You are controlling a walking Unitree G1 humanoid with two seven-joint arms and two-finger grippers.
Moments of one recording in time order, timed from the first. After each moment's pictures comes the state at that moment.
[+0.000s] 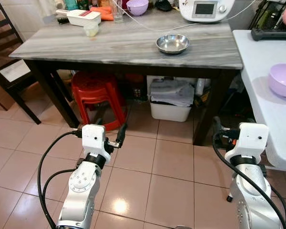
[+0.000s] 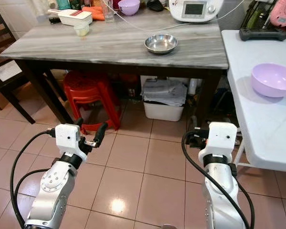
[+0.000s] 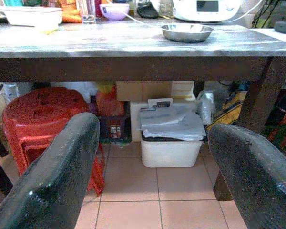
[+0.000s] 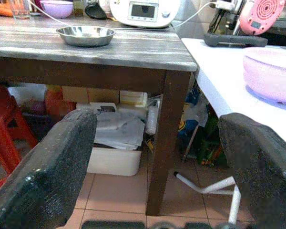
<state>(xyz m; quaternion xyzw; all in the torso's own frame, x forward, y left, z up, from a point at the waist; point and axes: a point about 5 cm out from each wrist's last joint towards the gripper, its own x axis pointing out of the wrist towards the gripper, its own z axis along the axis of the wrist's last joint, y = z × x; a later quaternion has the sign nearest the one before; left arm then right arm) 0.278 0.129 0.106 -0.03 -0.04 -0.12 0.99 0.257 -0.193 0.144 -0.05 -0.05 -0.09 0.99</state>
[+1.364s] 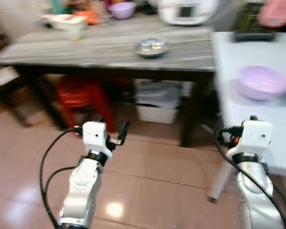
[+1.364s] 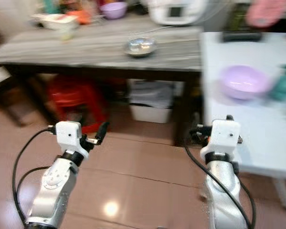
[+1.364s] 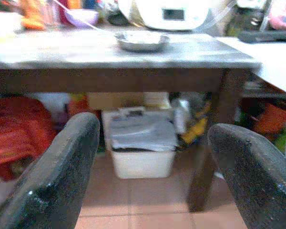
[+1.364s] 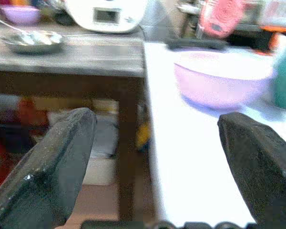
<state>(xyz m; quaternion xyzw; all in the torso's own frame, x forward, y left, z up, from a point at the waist) 0.282 0.129 0.112 -0.03 -0.05 -0.12 0.99 0.260 -0.190 0.146 -0.04 -0.06 -0.09 0.99</state>
